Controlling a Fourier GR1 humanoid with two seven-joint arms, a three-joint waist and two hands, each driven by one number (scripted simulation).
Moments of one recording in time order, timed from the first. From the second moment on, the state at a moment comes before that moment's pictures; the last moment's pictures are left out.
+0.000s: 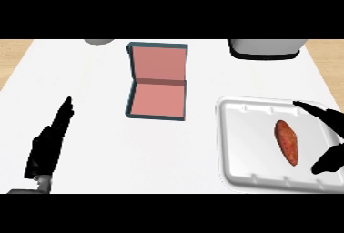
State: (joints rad) left arm 0.00 0.37 -0.14 -1.55 0.00 0.23 0.10; right arm -0.20 -0.77 0.17 -1.35 0.27 0.44 0.17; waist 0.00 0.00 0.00
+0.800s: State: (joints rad) left arm 0.01 0.30 -0.06 -1.55 -0.08 0.15 0.09; right arm -0.18 -0.63 0.09 -1.23 0.51 0.44 0.07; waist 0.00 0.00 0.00
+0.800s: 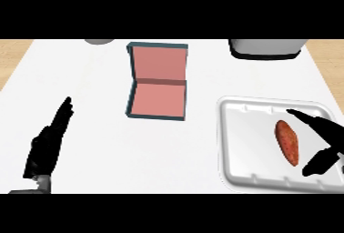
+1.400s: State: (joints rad) left arm 0.01 0.24 -0.02 -1.56 -0.14 0.12 0.10; right arm -0.17 -0.53 0.02 -1.22 0.62 0.45 0.06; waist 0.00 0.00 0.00
